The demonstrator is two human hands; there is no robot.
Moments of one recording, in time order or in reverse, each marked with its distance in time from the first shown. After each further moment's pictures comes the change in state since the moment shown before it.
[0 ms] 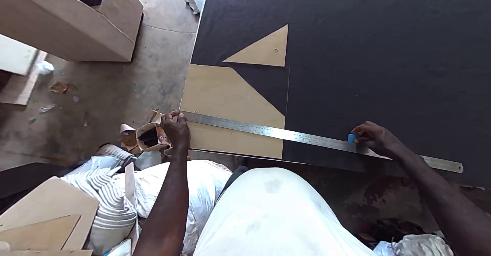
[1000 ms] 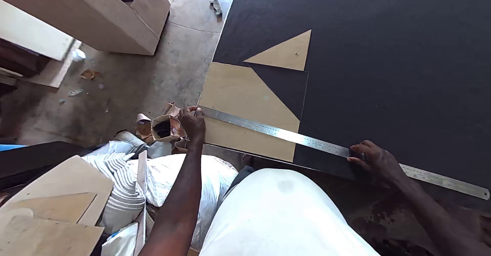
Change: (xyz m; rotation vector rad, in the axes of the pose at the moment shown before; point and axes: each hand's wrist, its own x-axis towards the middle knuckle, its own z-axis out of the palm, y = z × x) left_hand 0.000 -0.004 0.000 0.020 0.060 -0.047; right_hand -0.008 -0.060 0.040 -0.244 0.037 -0.068
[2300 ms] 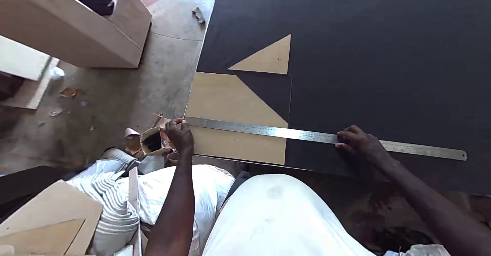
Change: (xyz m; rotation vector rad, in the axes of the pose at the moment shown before) left_hand 0.003 0.002 0.003 -0.012 -0.016 0.012; right_hand 0.029 0.016 -0.005 -0.010 0.069 -0.032
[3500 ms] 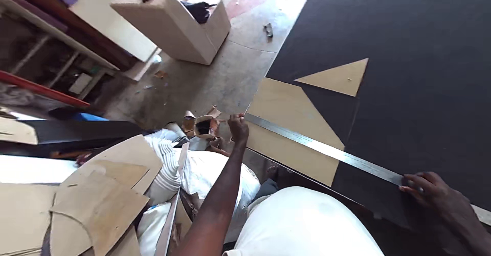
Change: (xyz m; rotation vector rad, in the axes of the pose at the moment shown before) left_hand -0.006 0.006 -0.005 0.009 0.007 -0.041; right_hand -0.004 0.018 0.019 -0.088 0.014 -0.005
